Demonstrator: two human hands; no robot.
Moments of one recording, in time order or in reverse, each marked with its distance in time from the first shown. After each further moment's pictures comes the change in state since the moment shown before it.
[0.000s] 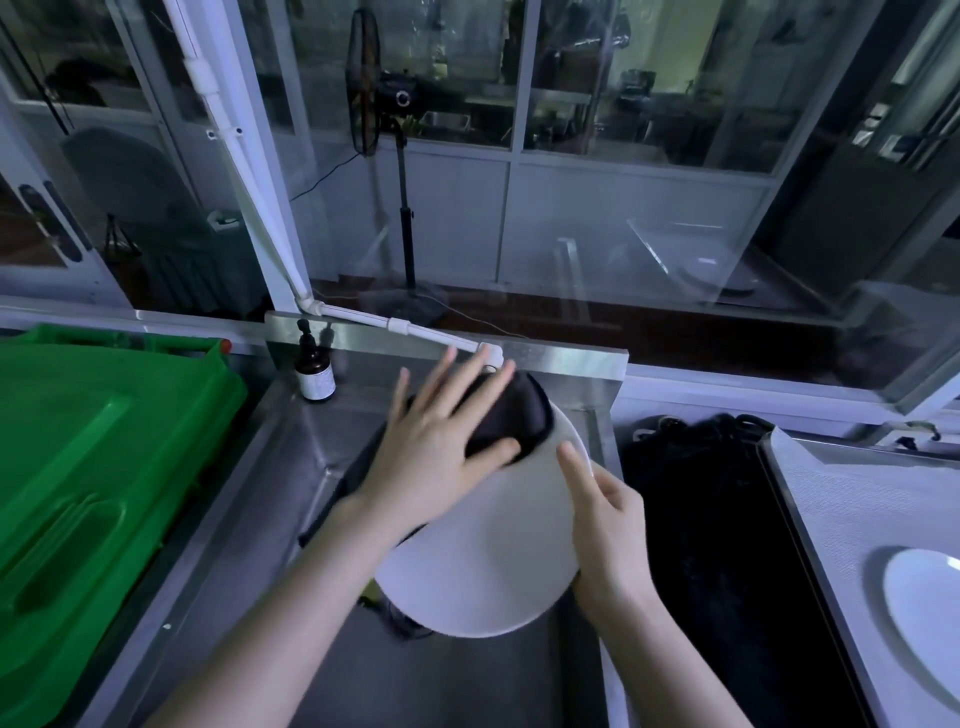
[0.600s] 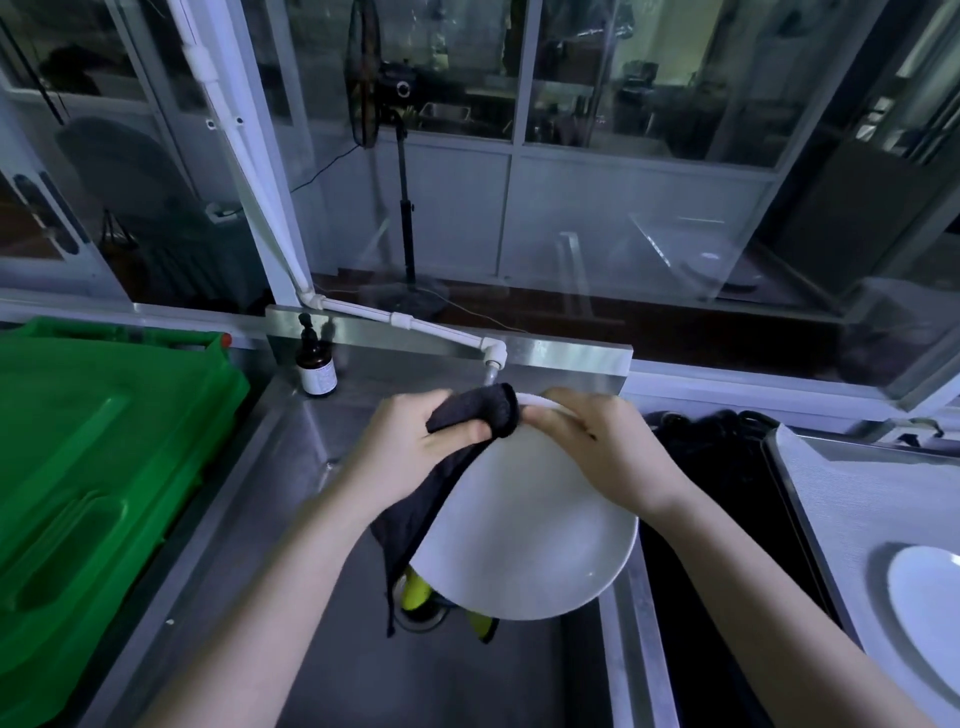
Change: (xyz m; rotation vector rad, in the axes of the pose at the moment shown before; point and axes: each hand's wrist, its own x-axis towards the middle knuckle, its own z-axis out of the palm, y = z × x) left_hand -0.004 -0.021 -0.018 -0.677 -0.002 -0.252; right_hand 0.049 -0.056 -0.002 -0.914 -0.425 -0.558
